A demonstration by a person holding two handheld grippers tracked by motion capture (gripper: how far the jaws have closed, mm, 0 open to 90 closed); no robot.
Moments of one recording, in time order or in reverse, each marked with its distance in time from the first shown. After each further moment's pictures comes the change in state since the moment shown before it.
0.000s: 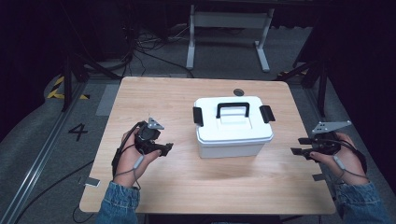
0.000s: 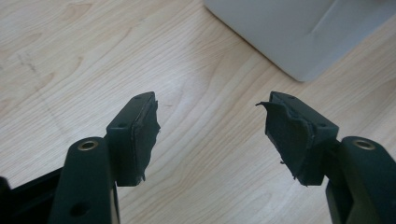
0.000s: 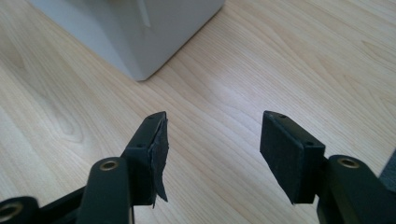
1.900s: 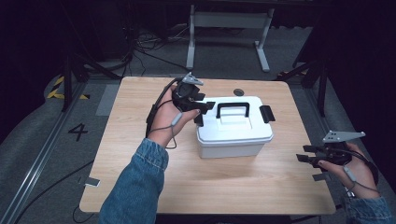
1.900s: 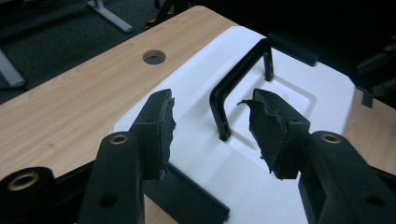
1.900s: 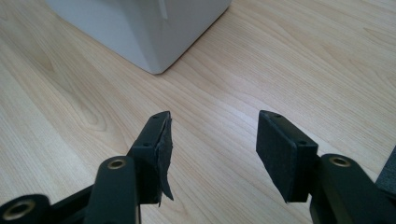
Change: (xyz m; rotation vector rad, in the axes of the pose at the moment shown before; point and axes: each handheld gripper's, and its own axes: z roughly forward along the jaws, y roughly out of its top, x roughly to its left) left arm -0.037 0.152 -0.002 -0.256 -0.154 0.057; right arm 0.008 -0.028 -0.018 -0.076 0.022 0.053
